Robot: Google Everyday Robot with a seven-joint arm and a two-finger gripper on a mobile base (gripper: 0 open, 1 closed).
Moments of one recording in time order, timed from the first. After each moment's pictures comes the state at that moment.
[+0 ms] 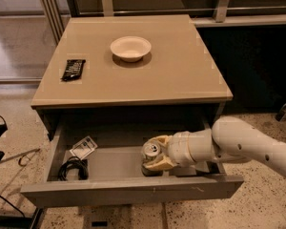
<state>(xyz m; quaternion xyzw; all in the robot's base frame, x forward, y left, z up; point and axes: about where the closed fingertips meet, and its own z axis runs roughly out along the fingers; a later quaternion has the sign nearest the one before) 0.487 -0.038 0.651 -0.61 0.65 0.23 0.39</state>
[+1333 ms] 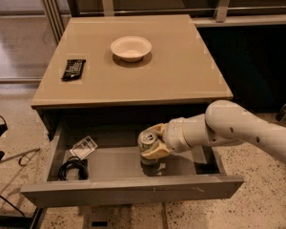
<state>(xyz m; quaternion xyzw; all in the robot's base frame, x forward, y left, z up) 0.519 -0.026 0.673 -0.61 0.66 0.22 0.38</state>
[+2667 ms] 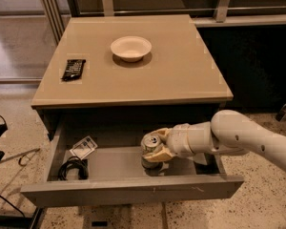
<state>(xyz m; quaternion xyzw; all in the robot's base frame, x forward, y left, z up) 0.517 -0.035 0.659 -0.57 0.67 0.24 0.40</state>
